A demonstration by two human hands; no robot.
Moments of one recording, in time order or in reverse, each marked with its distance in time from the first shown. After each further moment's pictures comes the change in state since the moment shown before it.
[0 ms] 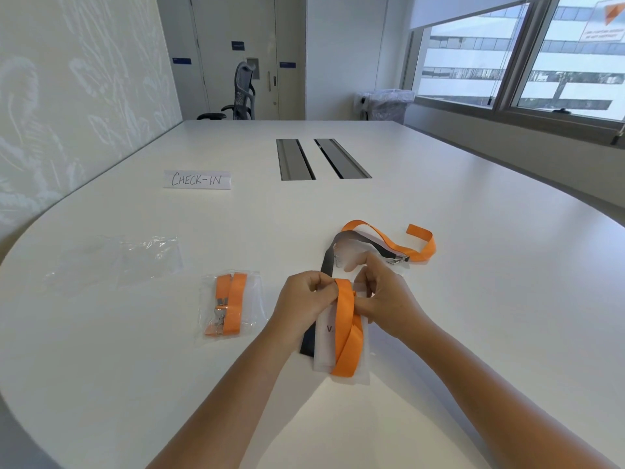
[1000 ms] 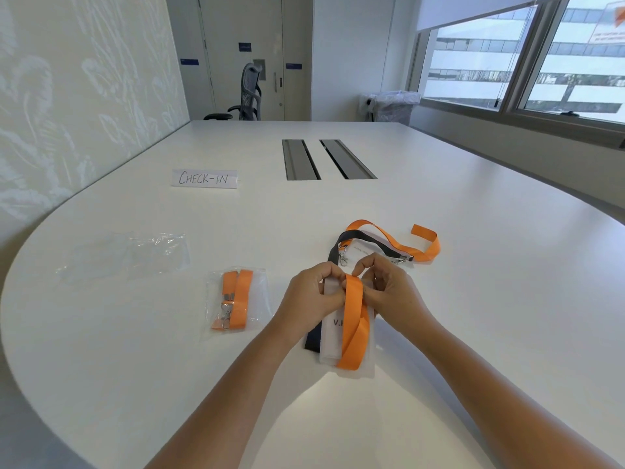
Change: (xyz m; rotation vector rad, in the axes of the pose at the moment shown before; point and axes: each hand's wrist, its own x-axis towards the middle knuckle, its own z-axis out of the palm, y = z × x) left_hand -0.003 -0.001 -0.003 0.191 -0.067 0.200; right_hand 0.001 0.005 0.003 0.073 0.091 0.038
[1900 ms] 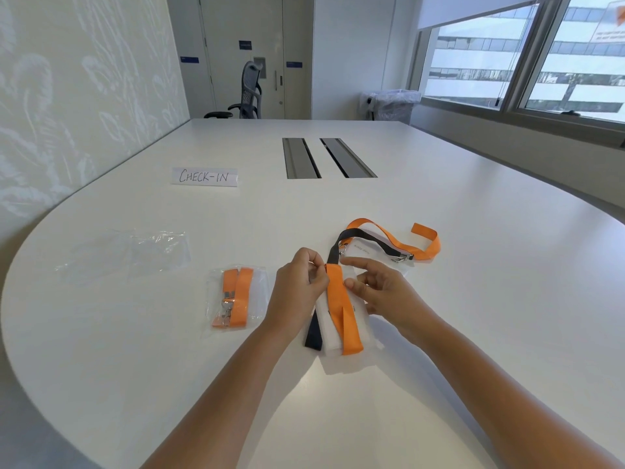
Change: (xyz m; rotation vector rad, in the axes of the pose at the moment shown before) left_hand 0.008 -0.014 -0.008 0.163 0.289 0.093; right_hand 0.000 -0.008 -0.002 0.216 -0.205 0.189
